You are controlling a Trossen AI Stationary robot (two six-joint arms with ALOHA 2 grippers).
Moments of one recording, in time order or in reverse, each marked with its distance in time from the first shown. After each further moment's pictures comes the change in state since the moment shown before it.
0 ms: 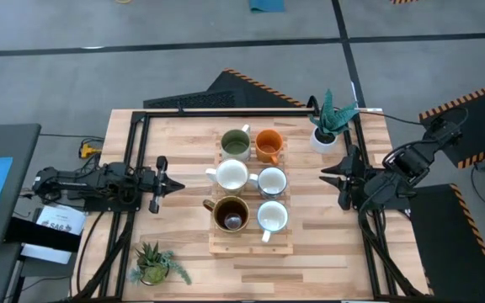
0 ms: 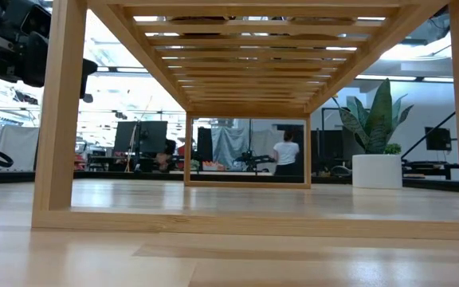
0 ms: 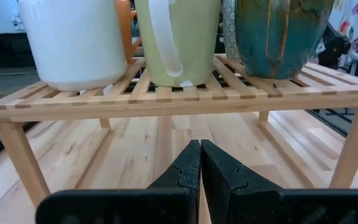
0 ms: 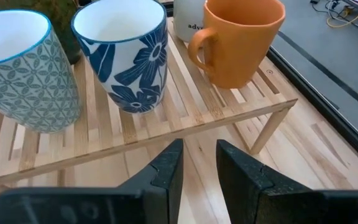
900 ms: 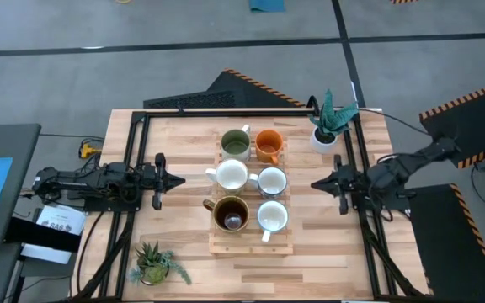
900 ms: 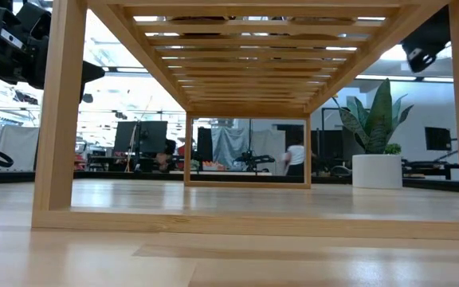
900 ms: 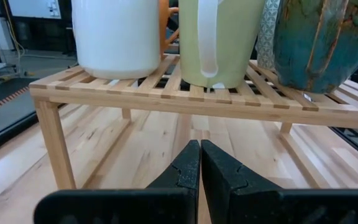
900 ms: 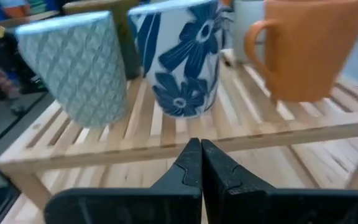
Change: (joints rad) left arm 0.001 0.000 -0.001 0.001 -0.111 -0.090; right arm -0.170 -0.417 -0.611 0.760 -0.284 -0.394
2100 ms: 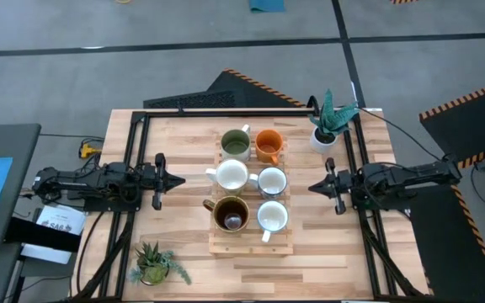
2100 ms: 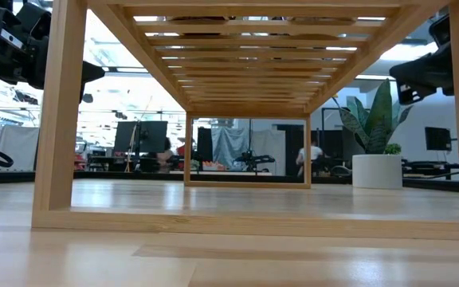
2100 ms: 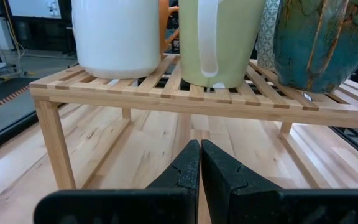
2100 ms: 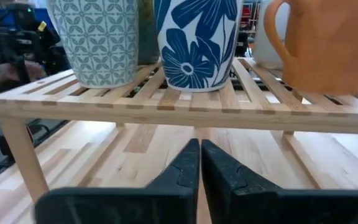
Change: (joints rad) left arm 0.000 0.000 0.000 -0.001 0.000 0.000; right arm -0.318 -0.303 -0.367 0.240 -0.441 -0.240
